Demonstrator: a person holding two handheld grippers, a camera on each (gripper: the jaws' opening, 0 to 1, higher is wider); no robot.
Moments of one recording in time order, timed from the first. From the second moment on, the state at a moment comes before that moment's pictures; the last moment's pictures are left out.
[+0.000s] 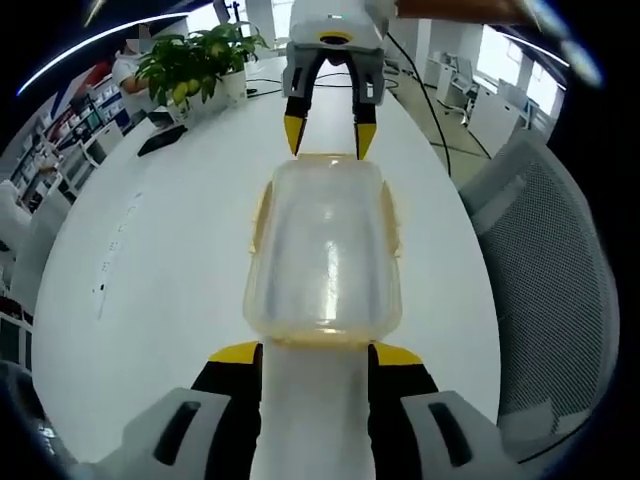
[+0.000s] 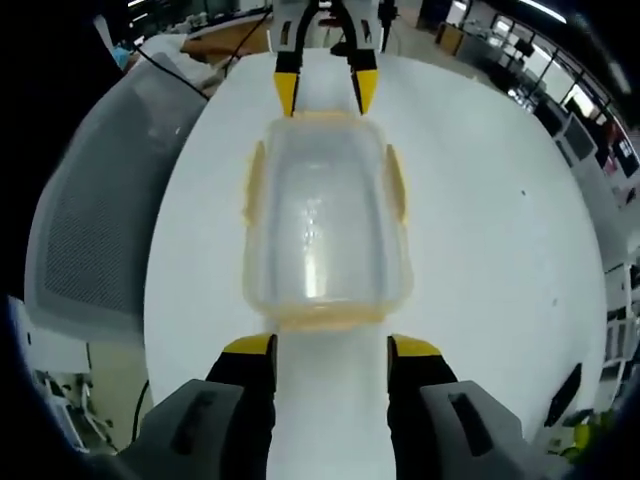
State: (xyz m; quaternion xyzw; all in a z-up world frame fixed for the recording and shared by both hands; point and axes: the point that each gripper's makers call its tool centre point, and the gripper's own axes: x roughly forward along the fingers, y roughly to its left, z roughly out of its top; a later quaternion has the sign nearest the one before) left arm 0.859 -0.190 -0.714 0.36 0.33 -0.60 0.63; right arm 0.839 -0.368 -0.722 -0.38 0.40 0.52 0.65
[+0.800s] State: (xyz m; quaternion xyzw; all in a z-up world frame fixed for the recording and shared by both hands) left arm 0.861 -0.184 -0.700 0.25 0.35 -0.49 0.76; right arm 0.844 -0.372 -0.699 -0.21 0.41 0.38 0.81
